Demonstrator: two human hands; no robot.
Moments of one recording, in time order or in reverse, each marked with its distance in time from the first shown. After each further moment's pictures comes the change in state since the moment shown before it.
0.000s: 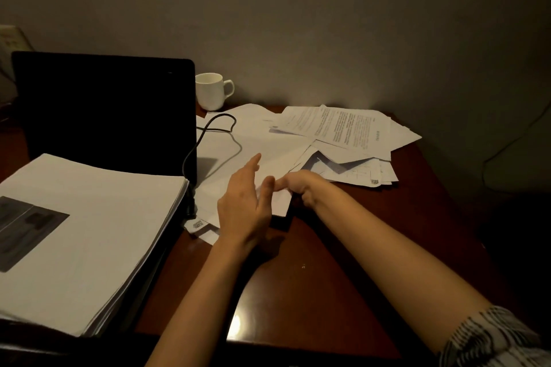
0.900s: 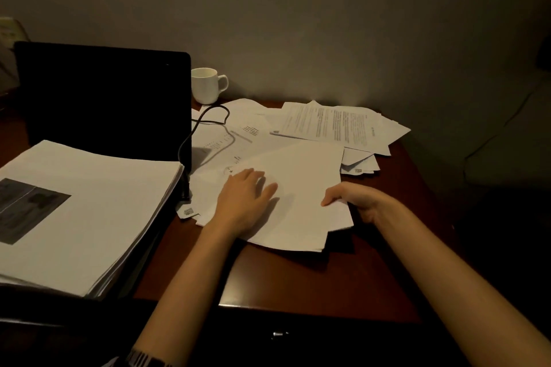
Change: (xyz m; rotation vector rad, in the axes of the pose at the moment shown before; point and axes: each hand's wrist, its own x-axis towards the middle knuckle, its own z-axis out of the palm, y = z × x) left_hand -0.004 -0.009 0.004 0.202 -0.330 -0.003; right_hand -0.051 0.074 -0.086 -0.004 -0.052 -0.032
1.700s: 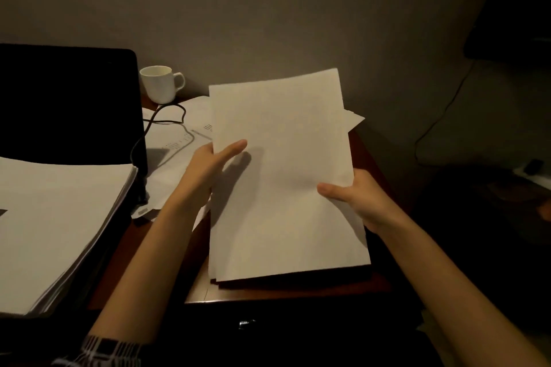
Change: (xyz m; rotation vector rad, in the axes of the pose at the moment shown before) left_hand 0.011 0.058 -0.045 -0.980 -0.081 -0.267; right_hand -0.078 0.039 -0.027 0.189 0.246 -0.522
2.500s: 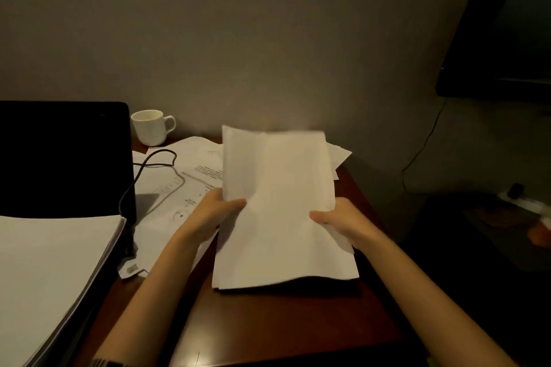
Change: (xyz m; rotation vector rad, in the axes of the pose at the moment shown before) left_hand 0.045 -0.022 0.008 0.198 -0.198 -0.068; right_hand 0.052 0.006 -0.008 -0.140 0.040 0.179
